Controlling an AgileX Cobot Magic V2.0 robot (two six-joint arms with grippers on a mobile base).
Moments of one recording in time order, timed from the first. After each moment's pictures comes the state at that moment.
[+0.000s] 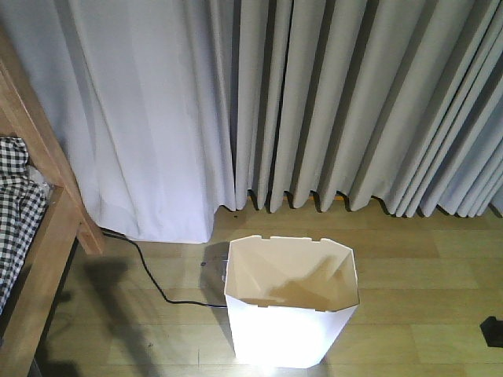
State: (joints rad) left arm 0.00 -0.01 0.03 -0.02 0.27 -0.02; right arm -0.04 -0.01 0.03 -0.06 0.17 0.05
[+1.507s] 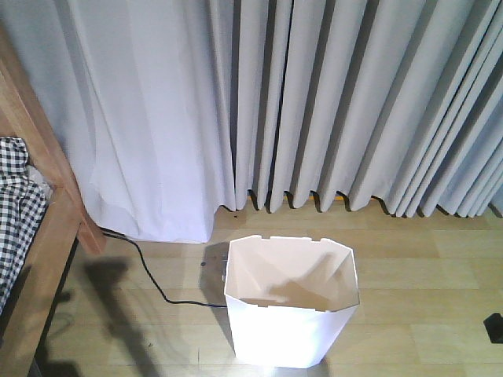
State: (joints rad) left arm 0.00 -0.01 0.03 -0.02 0.27 -0.02; right arm -0.04 -0.01 0.03 -0.04 0.12 0.04
